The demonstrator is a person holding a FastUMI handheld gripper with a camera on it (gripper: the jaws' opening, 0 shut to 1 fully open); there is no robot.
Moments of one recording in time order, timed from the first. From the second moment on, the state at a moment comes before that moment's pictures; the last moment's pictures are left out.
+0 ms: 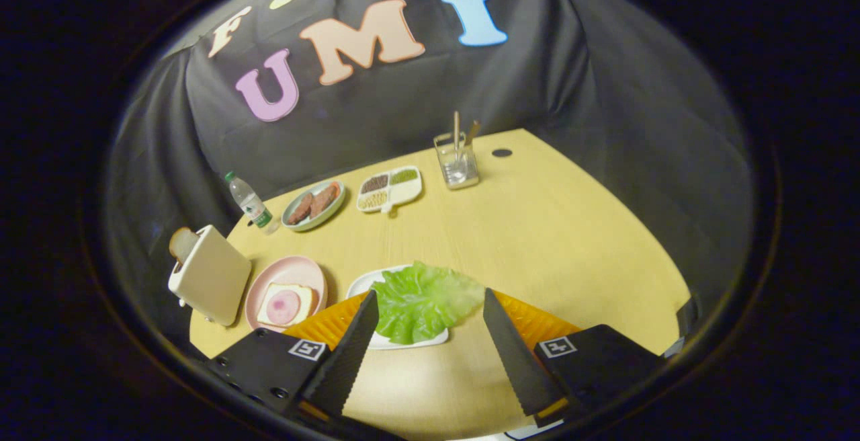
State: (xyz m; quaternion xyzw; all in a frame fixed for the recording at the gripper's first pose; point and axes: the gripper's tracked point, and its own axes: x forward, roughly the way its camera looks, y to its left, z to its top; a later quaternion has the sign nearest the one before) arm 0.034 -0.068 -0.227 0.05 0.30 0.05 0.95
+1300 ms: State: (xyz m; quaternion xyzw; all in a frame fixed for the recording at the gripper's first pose) arm 0.106 -0.064 -0.318 0.23 0.43 0.07 0.87
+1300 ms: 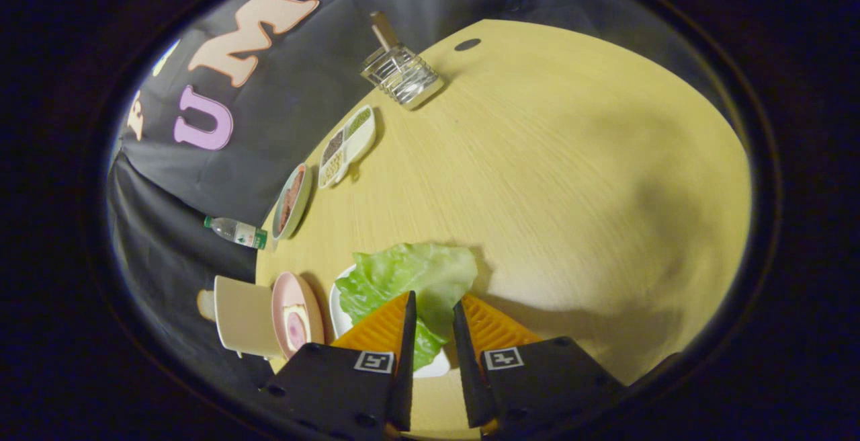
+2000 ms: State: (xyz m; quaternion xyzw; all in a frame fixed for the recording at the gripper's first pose) arm 0.110 -0.051 -0.263 0.24 0.36 0.10 0.89
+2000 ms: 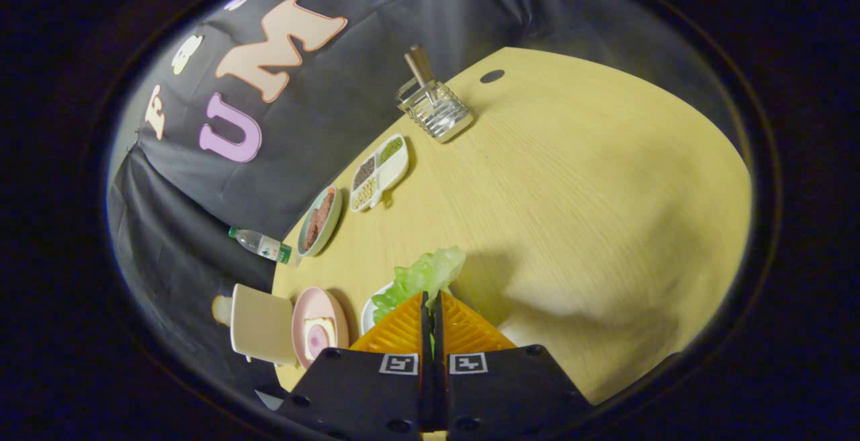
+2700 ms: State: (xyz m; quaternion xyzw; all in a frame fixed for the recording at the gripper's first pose) arm 0.082 0.041 -0.170 0.25 0.32 0.19 0.89
